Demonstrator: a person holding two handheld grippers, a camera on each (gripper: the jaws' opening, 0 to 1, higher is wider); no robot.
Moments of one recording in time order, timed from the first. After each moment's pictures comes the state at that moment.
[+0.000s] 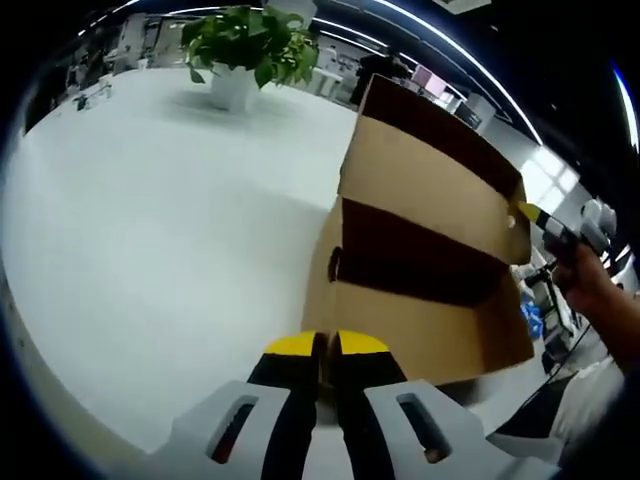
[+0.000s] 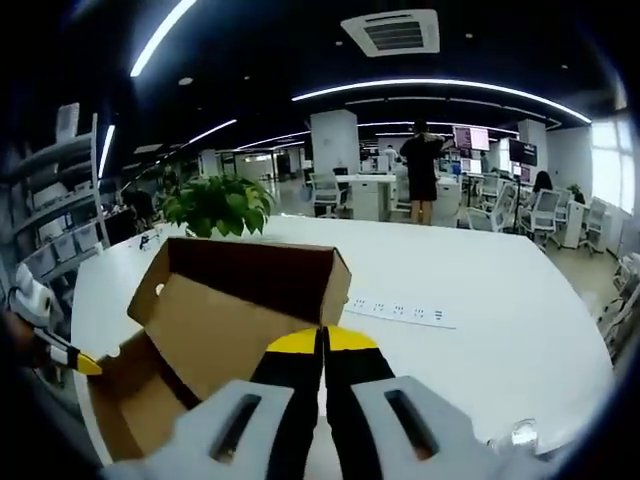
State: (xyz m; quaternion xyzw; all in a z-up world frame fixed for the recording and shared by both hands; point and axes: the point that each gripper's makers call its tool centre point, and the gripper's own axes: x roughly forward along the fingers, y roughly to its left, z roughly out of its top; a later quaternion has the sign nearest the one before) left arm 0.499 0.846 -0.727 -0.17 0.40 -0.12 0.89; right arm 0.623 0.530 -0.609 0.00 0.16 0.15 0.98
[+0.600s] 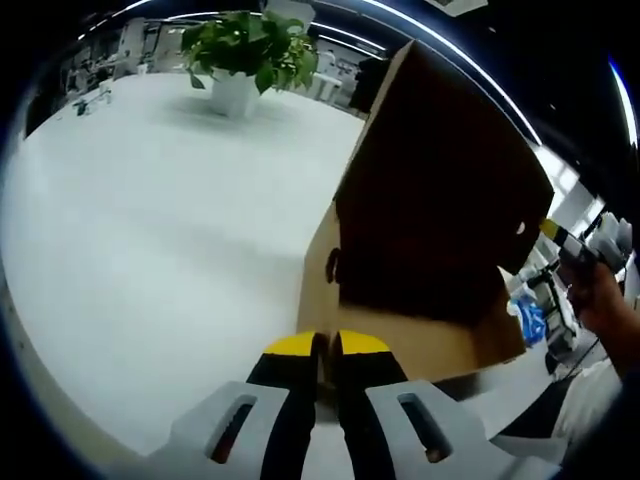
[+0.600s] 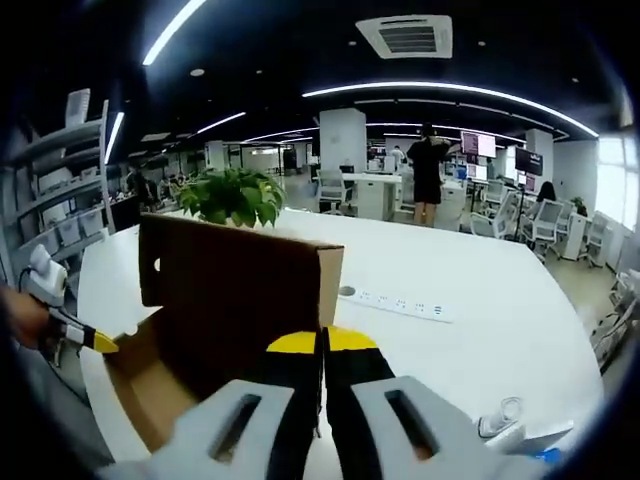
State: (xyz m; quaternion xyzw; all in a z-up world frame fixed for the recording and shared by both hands) left arm 0.505 0.851 -0.726 -0.17 0.39 -0.12 0.90; right arm 0.583 0.540 -0.602 -0.02 0.17 0.15 0.97
